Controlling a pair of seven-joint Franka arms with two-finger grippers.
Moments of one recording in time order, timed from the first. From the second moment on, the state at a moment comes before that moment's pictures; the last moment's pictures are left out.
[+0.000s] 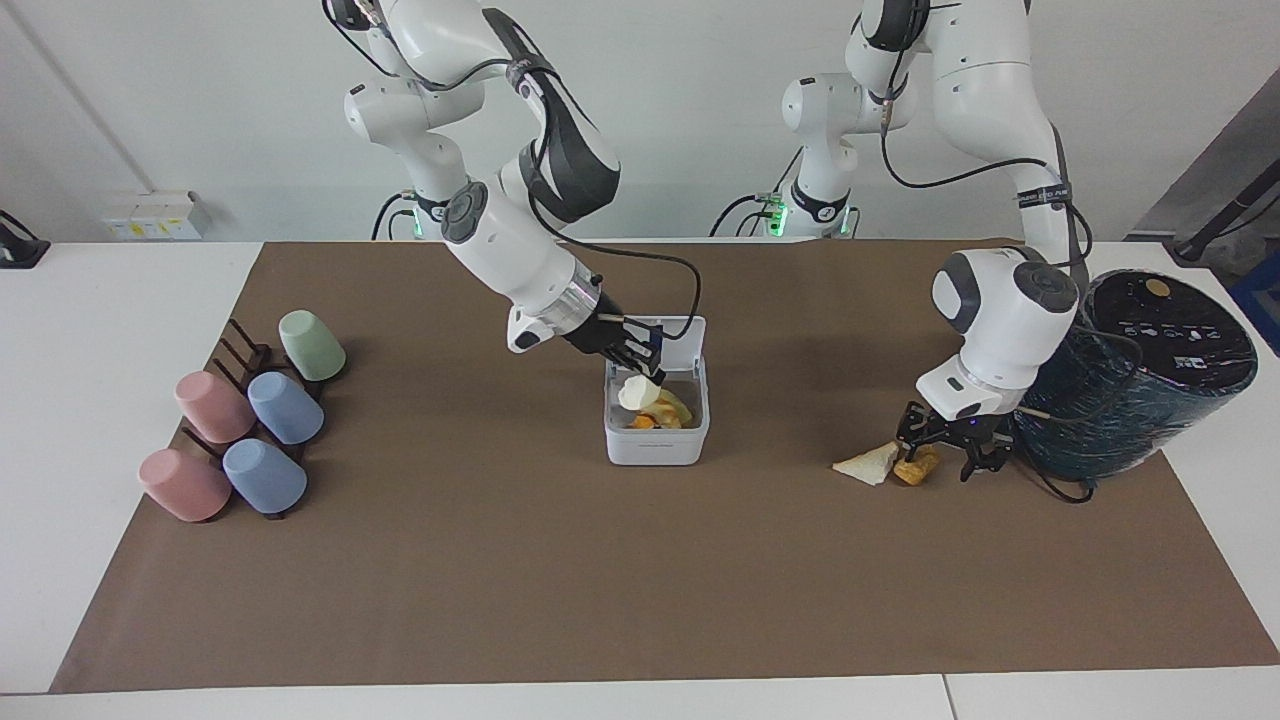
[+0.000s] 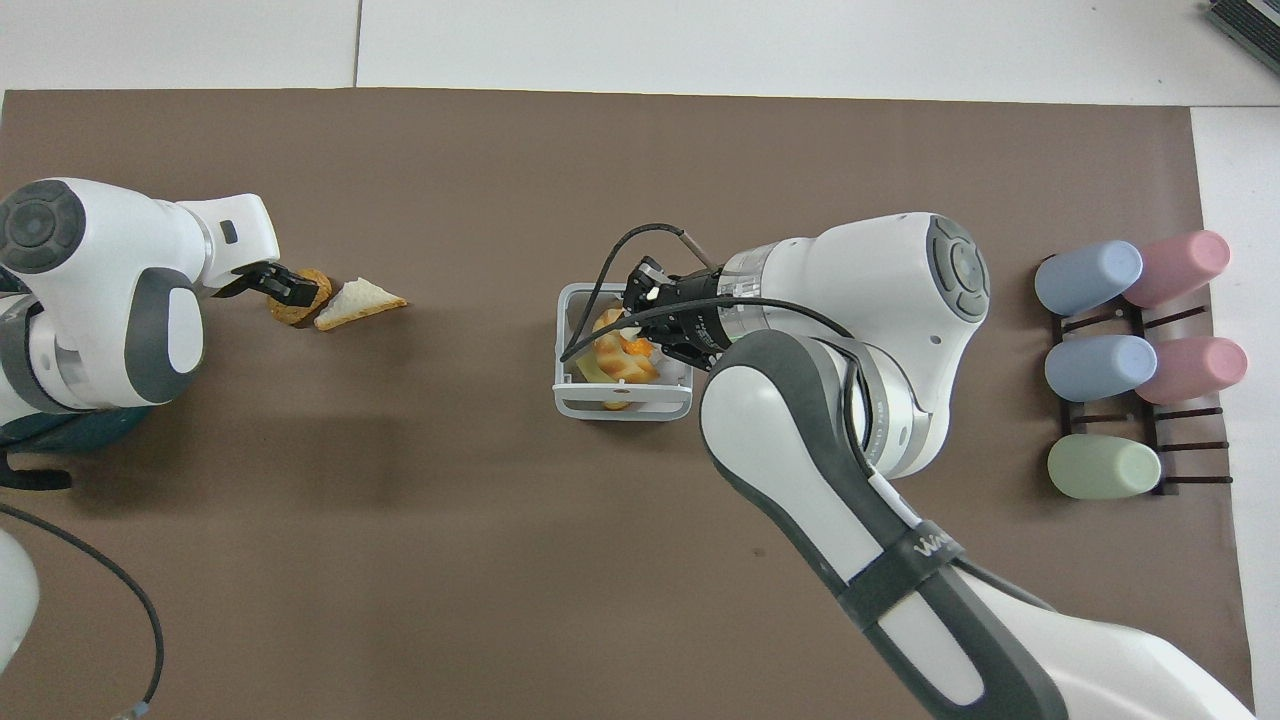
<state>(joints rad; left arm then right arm) -0.01 0.36 -0.03 -1.89 -0.02 2.44 0.52 0.50 0.28 -0.03 -1.78 0.74 2.30 0.72</state>
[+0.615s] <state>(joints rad) -0.02 0.37 -0.03 -1.95 -0.02 2.48 0.53 0.52 0.29 -0.04 -1.79 0.74 2.32 0.73</state>
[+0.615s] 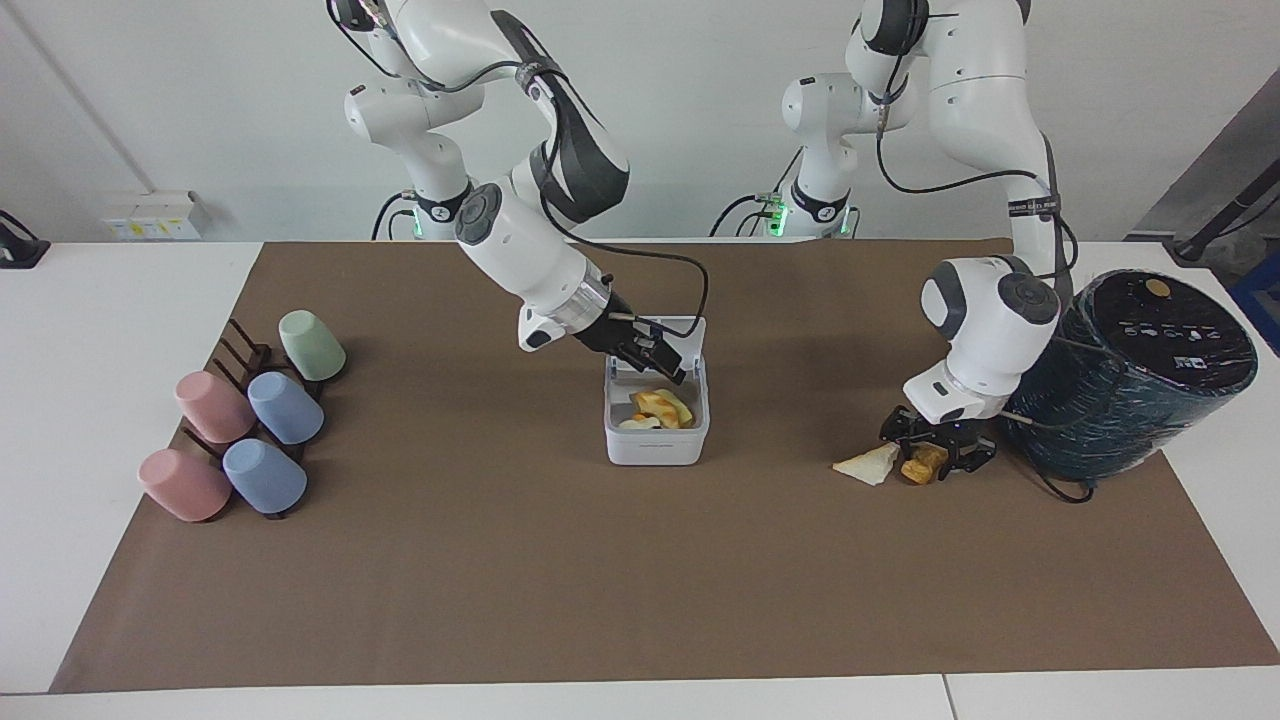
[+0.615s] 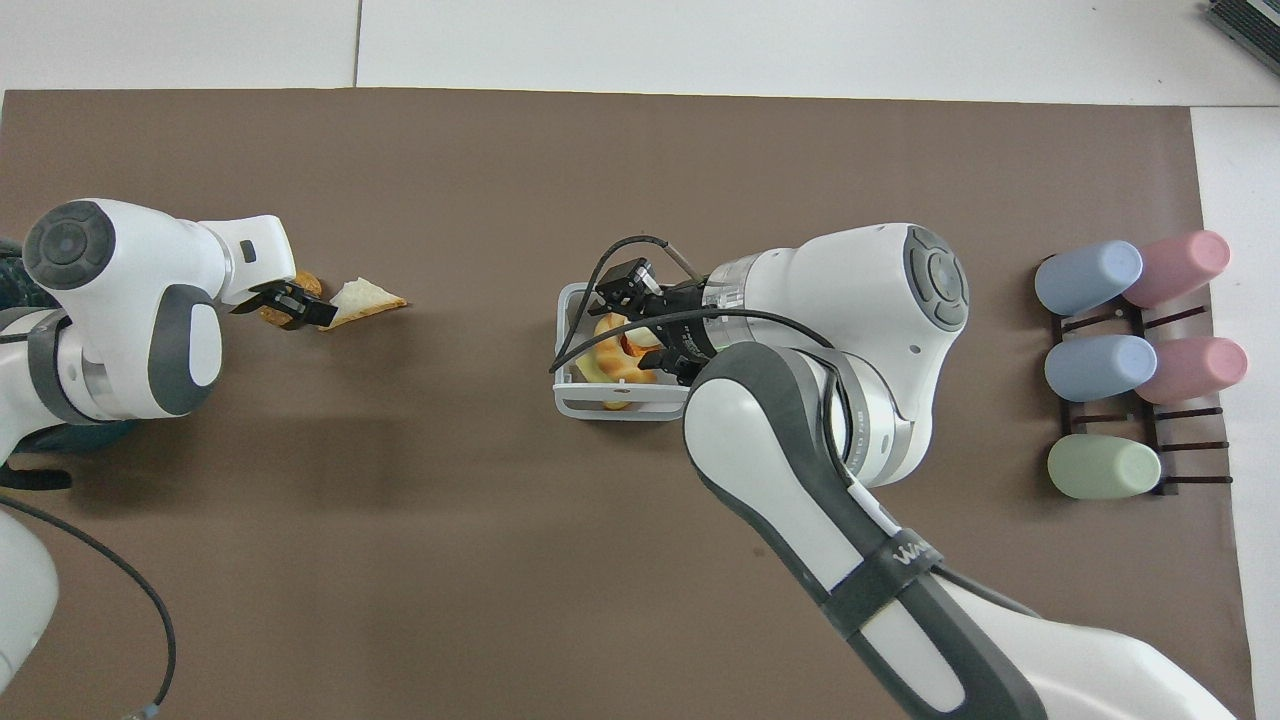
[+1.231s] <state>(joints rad) -0.01 0.37 -0.02 -1.93 -0.02 2.48 0.53 0.45 0.27 -0.06 -1.76 0.43 2.36 0.58</state>
